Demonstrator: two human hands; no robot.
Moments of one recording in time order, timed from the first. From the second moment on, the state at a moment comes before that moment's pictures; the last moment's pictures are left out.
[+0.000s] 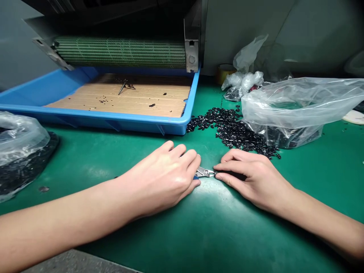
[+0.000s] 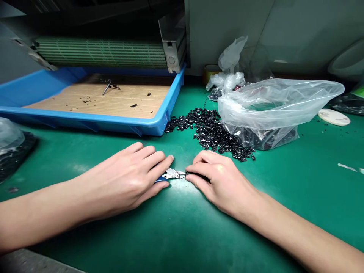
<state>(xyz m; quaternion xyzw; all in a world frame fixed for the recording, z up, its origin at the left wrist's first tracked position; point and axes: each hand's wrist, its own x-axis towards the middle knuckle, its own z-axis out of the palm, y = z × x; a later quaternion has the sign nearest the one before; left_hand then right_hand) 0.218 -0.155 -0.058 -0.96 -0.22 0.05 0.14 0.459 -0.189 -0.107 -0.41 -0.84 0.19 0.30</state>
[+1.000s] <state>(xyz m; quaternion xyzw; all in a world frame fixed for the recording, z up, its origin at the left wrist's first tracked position) 0.080 -0.173 -0.019 -0.89 -0.43 -0.08 0.11 0.343 -0.193 -0.107 -0.38 -0.87 0.13 0.27</state>
